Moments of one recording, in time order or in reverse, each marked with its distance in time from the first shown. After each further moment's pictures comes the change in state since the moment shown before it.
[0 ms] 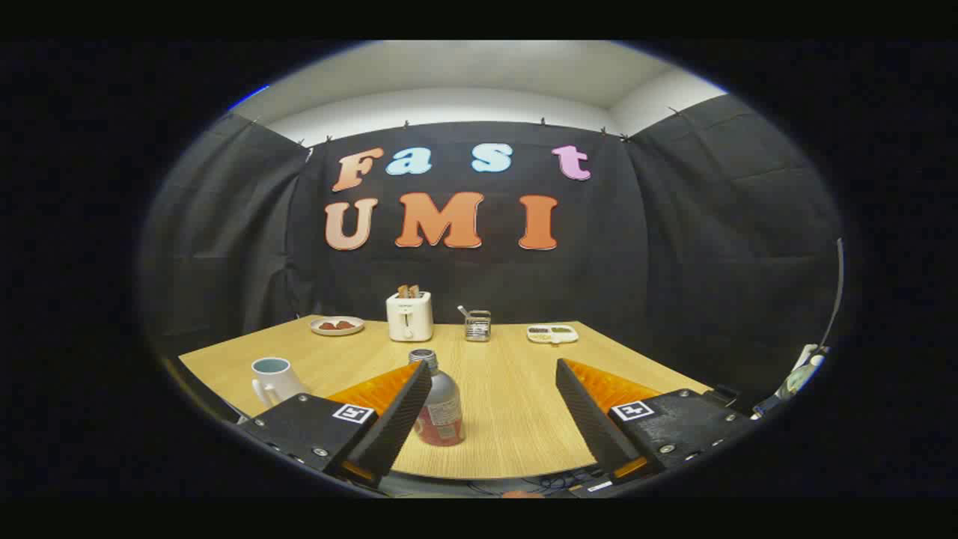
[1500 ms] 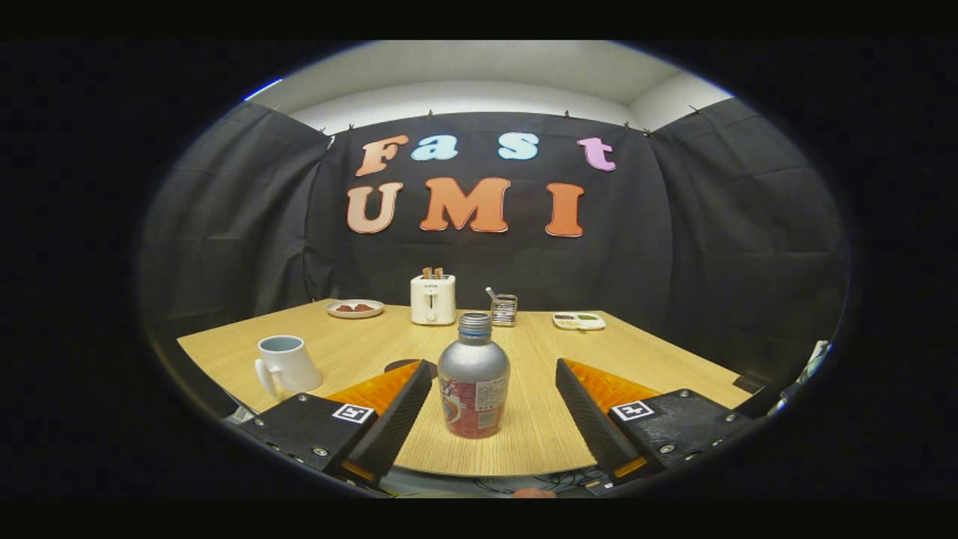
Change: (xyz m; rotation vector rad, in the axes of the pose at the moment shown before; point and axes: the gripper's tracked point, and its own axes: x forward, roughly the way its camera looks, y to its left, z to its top) arm 0.013 0.047 -0.055 -0.034 0.045 0.067
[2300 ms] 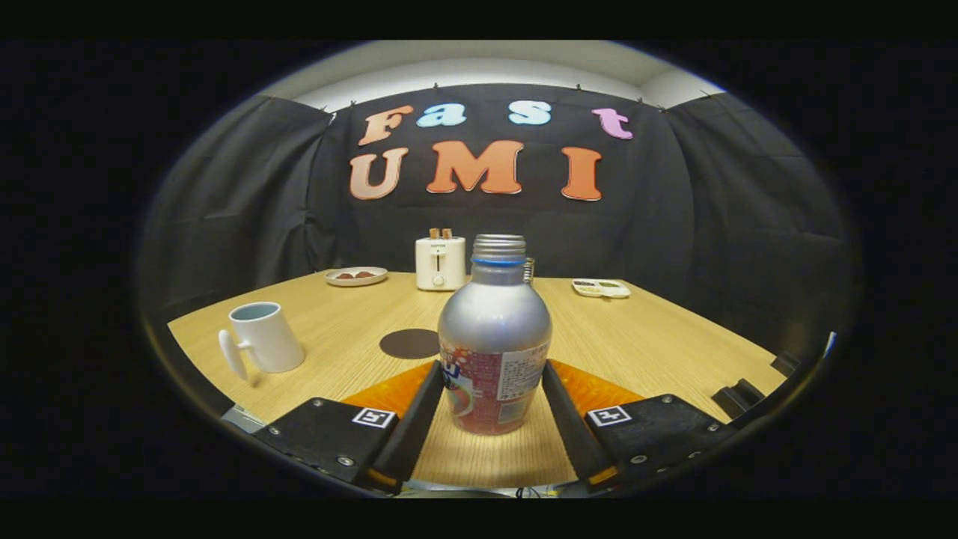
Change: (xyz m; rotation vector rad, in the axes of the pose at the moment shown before) arm 0.048 0.021 -0.056 -0.017 0.137 0.037
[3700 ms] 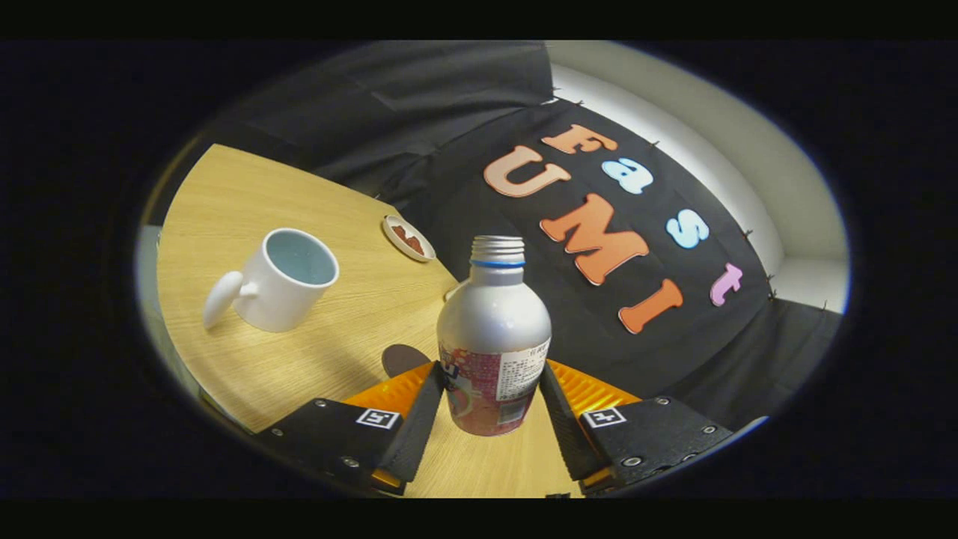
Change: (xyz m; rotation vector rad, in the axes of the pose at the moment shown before) arm 0.018 0.111 0.084 -0.948 -0.160 -0.007
